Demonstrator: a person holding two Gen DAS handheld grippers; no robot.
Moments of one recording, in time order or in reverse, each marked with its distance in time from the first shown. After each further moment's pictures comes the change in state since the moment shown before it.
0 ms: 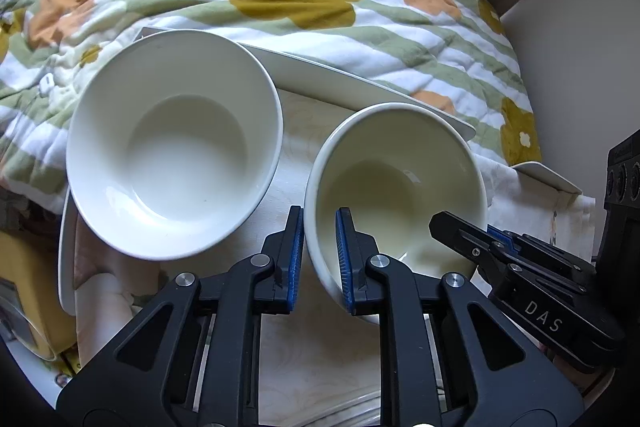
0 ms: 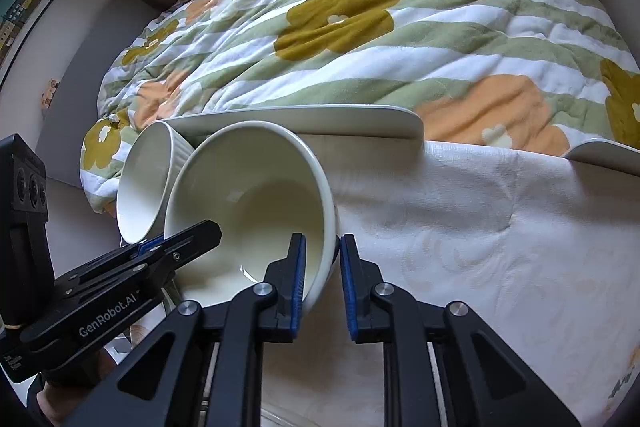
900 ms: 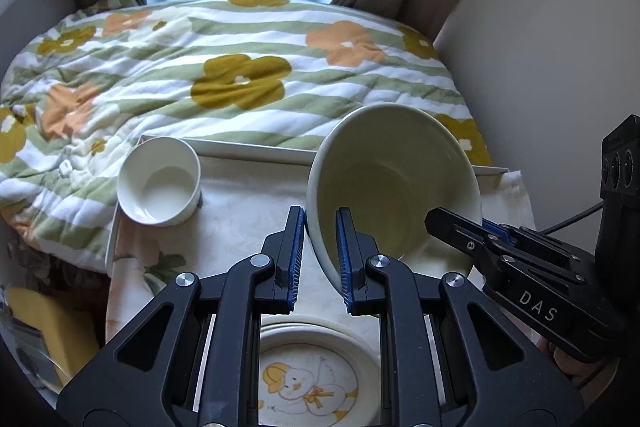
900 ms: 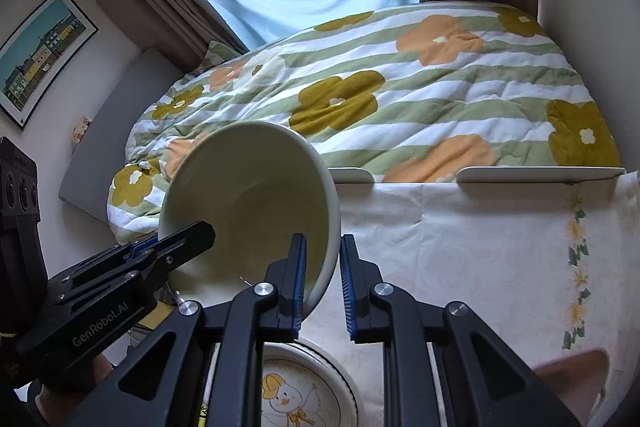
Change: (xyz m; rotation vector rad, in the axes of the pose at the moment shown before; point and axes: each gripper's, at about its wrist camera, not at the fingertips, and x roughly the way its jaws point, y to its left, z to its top) left arm -0.160 -0.125 -0.068 0.216 -0.256 -0.015; right arm -0.171 -0.012 -0.058 -0.016 -0.280 0.018
